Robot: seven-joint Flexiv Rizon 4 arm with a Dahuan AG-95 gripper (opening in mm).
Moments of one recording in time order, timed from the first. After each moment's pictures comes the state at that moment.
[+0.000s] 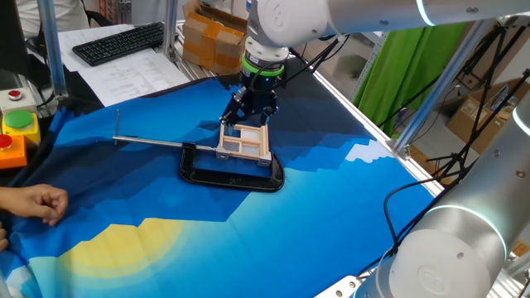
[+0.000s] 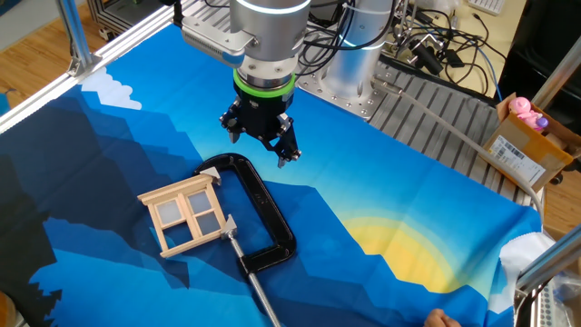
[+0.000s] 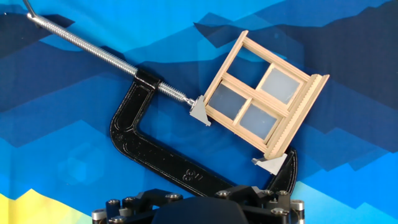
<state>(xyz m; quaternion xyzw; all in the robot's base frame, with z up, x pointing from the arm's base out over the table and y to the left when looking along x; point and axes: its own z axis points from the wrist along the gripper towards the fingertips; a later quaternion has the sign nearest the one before) 0.500 0.000 0.170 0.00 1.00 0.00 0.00</state>
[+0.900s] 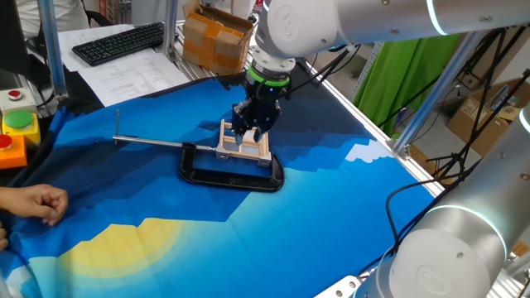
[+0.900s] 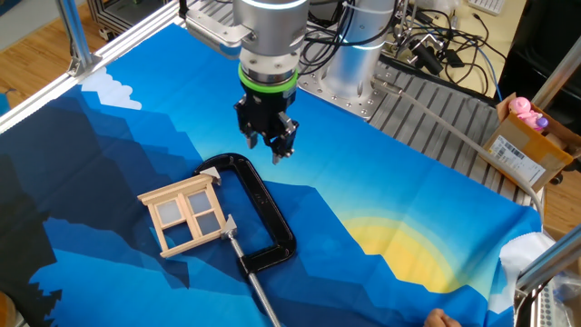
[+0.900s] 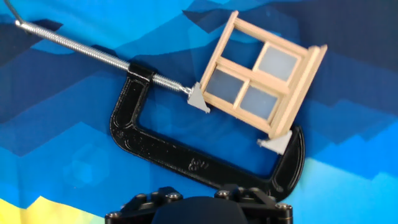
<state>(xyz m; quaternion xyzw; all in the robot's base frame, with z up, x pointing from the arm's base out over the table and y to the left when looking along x) 0.480 0.004 0.157 0.08 1.00 0.02 0.00</state>
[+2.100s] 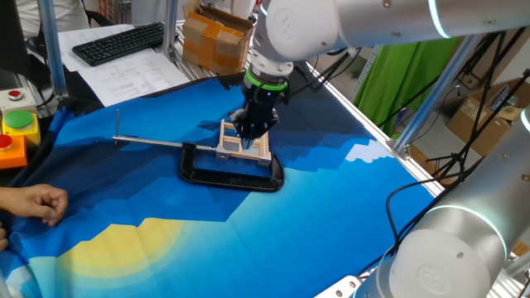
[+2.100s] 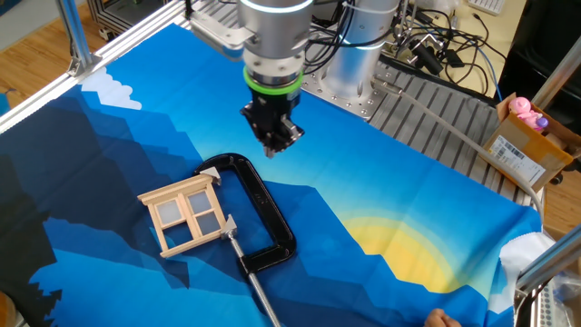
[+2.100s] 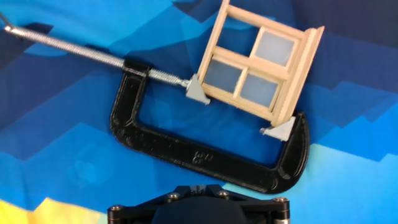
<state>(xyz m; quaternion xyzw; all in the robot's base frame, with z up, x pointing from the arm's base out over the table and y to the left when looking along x) 0.463 0.022 0.157 0.09 1.00 0.03 -0.01</state>
